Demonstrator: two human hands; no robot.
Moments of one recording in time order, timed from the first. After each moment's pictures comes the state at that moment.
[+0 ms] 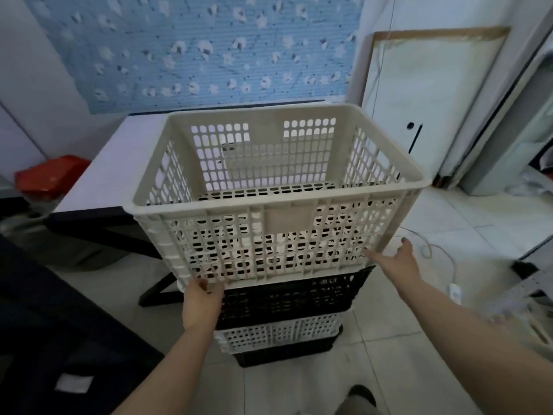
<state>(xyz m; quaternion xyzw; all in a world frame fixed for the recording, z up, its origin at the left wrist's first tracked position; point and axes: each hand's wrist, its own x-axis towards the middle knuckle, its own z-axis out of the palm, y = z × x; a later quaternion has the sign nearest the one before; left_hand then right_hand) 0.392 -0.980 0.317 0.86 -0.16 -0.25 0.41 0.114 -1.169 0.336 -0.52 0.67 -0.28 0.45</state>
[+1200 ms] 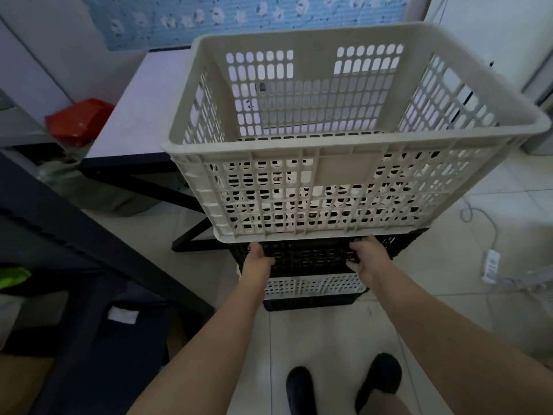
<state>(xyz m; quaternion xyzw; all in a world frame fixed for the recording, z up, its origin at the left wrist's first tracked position) 0.388 -0.992 0.270 0.74 -0.12 -0.48 0.45 0.230 -1.123 0.242 -0.29 0.61 -0.24 0.69</state>
